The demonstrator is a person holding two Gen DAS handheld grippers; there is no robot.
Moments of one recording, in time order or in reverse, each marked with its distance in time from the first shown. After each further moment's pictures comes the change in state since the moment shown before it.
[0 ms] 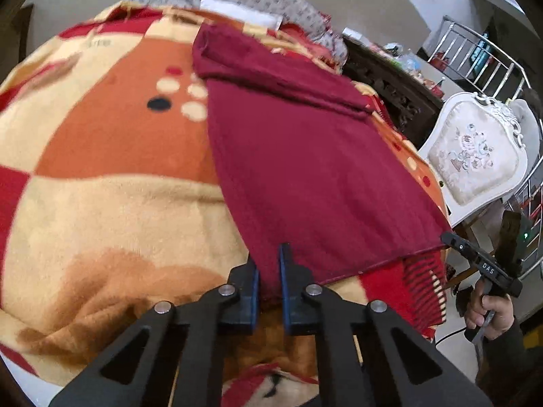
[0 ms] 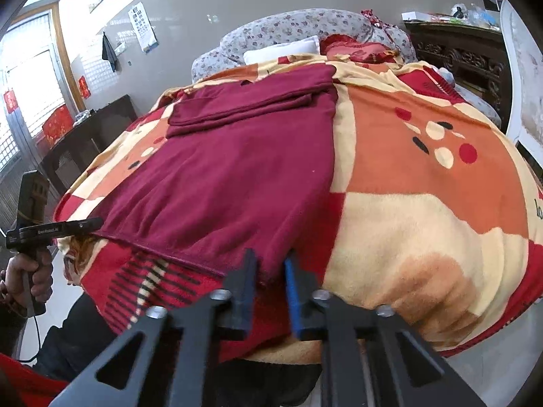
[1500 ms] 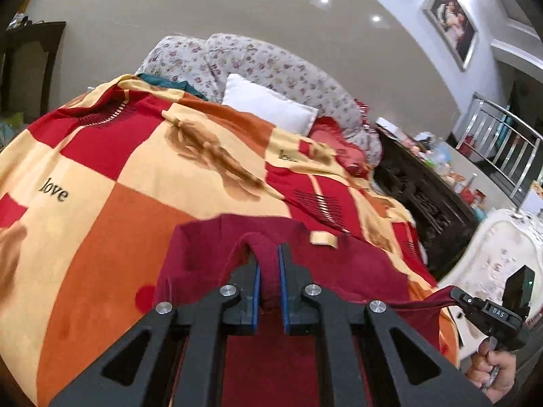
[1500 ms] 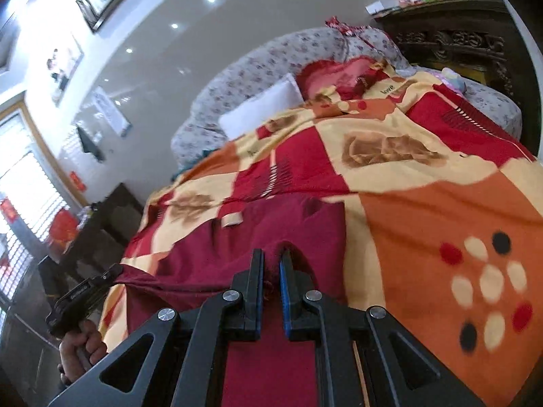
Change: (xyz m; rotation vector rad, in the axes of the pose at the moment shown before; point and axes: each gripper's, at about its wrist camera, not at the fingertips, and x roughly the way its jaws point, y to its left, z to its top) left arm 0.082 0.026 0.245 -0.158 -0.289 0.085; right arm 0.098 -0.071 0.230 0.296 -0.115 0.078
